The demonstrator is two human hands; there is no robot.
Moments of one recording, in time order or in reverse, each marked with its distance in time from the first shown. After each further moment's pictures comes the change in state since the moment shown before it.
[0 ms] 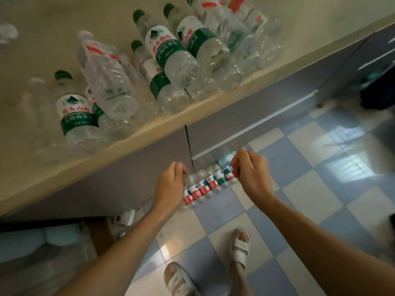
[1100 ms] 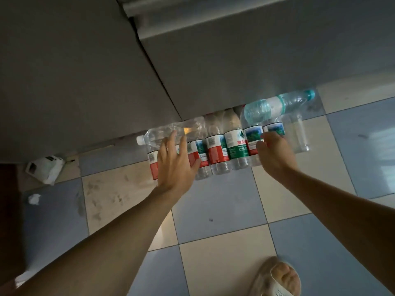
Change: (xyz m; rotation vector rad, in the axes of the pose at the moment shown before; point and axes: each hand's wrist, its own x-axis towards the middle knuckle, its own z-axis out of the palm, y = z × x) left_hand 0.223 -0.475 0.326 0.889 0.071 -0.095; right_hand 0.299 0.537 0.109 -0.659 -0.294 0.060
